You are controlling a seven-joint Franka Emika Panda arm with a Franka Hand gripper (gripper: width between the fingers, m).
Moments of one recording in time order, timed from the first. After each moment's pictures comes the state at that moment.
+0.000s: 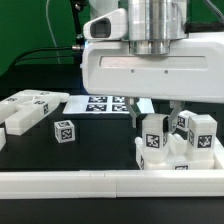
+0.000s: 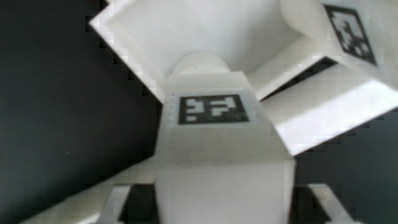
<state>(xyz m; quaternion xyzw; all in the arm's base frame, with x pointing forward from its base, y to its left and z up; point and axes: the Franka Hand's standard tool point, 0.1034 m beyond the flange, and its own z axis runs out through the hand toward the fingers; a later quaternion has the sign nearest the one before) 0.648 0.035 0.083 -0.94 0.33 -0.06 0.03</state>
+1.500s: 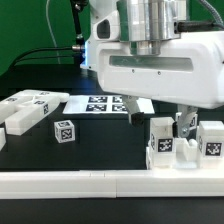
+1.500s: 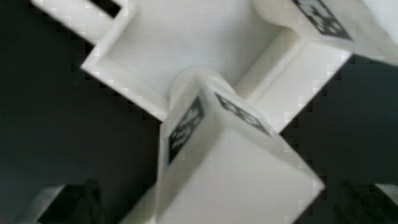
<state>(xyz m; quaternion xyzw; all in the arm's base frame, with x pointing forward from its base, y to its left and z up) 0.652 0.039 0.085 -0.92 0.38 -0.05 0.05</state>
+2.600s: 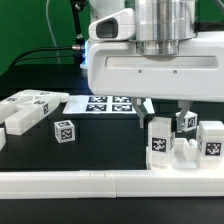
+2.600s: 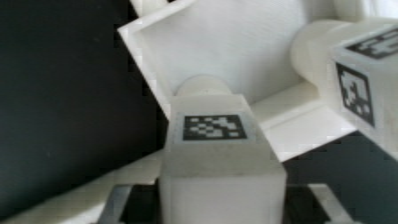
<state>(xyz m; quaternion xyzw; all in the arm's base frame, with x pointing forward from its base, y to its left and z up) 0.651 0.042 0.084 -0.96 0.27 -0.05 0.03</state>
